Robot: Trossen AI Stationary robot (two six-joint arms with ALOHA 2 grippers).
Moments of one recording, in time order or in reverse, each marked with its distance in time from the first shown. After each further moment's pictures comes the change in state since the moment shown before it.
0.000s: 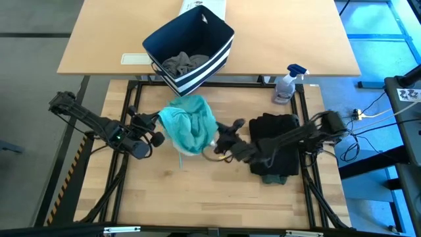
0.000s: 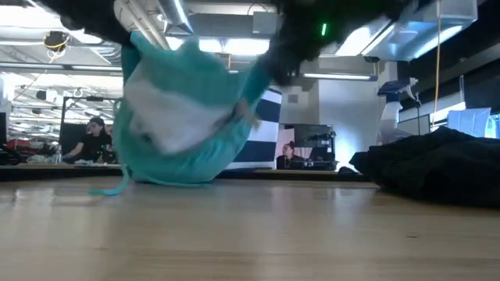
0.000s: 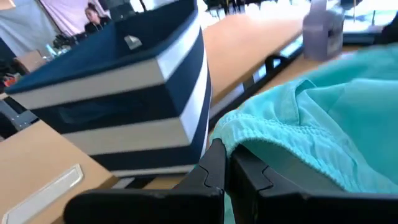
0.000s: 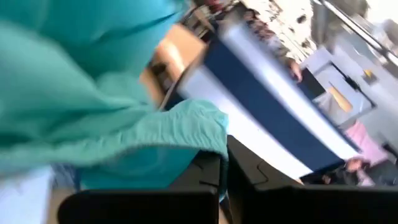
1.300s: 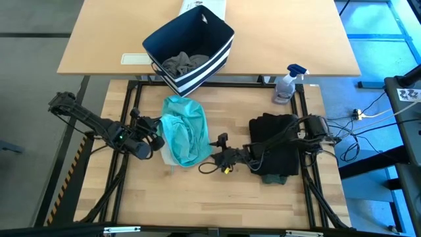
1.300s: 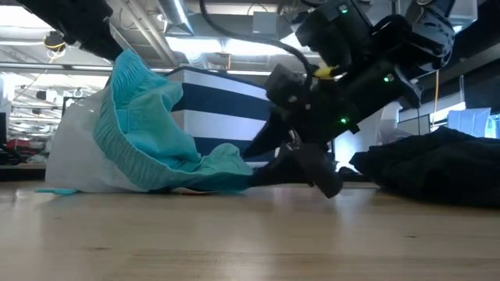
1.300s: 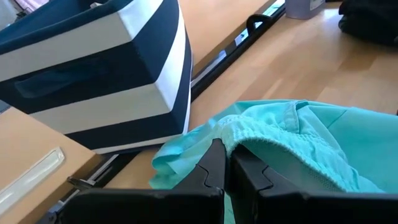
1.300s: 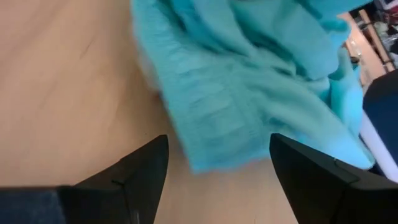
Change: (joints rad) left arm 0.018 -0.001 -0.052 -0.017 0.157 -0.002; right arm -0.044 0.223 -0.118 0.002 -0.619 0.043
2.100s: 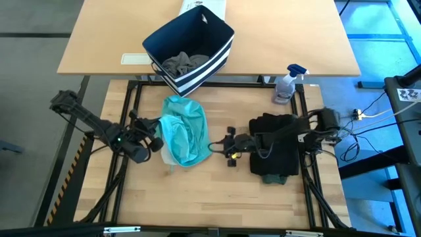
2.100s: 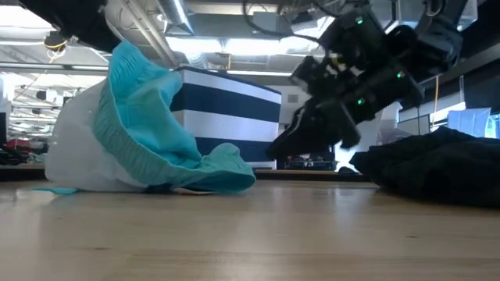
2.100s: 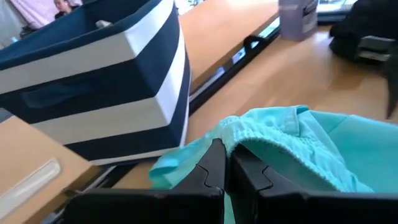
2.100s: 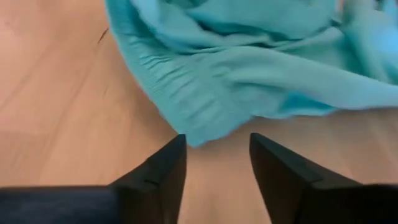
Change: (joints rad) left arm -0.069 0.000 0.000 -0.008 -0.077 -0.054; right arm -0.121 -0.181 -0.197 0.105 -0.324 0.366
